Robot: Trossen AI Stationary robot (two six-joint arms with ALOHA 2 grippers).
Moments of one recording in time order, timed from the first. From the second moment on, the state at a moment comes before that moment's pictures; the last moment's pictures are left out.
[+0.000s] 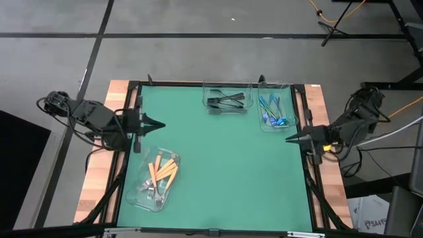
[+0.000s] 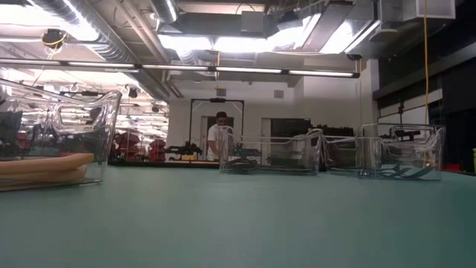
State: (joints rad) left arm -0.41 0.82 1.13 -0.60 -0.54 0.03; right arm 0.78 0.68 1.08 -0.89 0.62 0.13
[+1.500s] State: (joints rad) left arm -0.03 0.18 0.05 0.31 -0.22 0.04; right arm 0.78 0.00 0.35 -0.28 0.50 -0.11
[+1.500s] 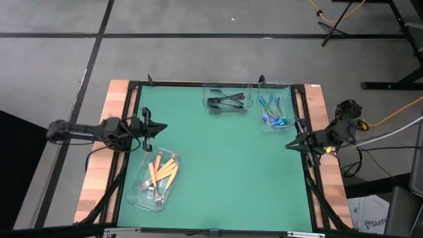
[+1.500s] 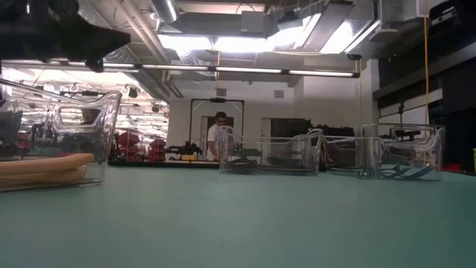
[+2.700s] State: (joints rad) left arm 0.00 0.15 0.01 0.31 -0.17 0.06; right arm 0.78 0.00 0.03 0.15 0.57 -0.14
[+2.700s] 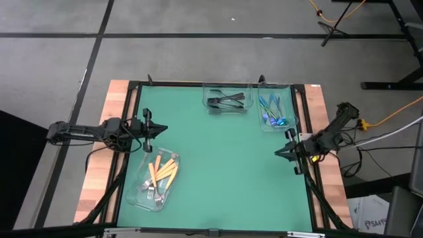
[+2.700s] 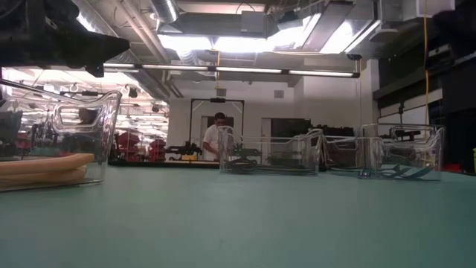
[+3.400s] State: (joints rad) left arm 0.00 0.15 0.01 0.31 -0.20 0.06; right arm 0.48 0.00 0.01 0.17 0.34 -0.23
